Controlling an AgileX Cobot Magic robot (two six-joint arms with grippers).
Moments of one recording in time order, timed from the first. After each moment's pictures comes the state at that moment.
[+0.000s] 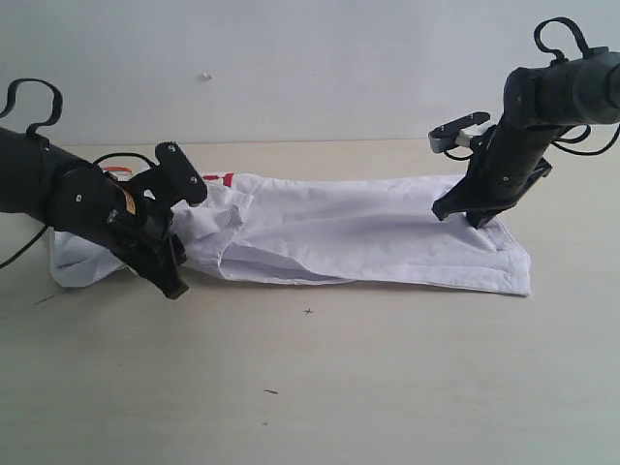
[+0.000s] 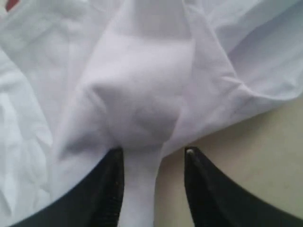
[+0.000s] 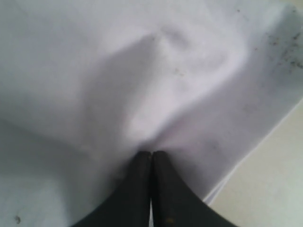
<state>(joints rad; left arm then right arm) -0.39 1.97 -1.07 0.19 0.20 0.45 -0.02 2.32 -1.69 -0.01 0.77 -0.29</state>
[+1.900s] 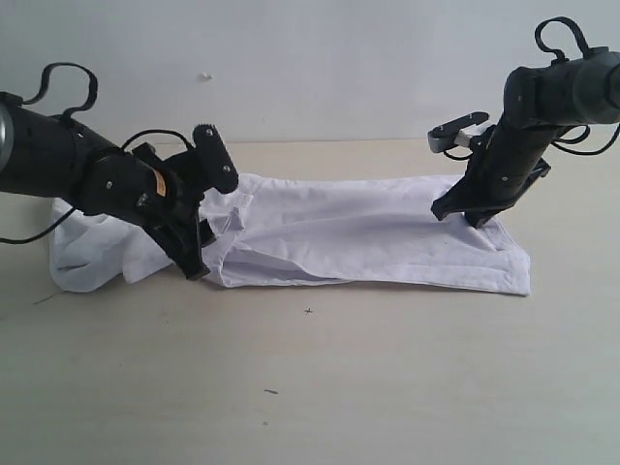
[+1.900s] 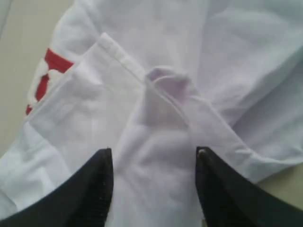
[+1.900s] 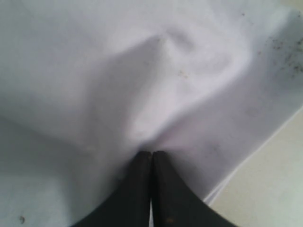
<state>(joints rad) -0.45 2.00 -1.17 0.26 0.18 0.51 -0.02 2.32 -1.69 0.01 0.76 -0.30</state>
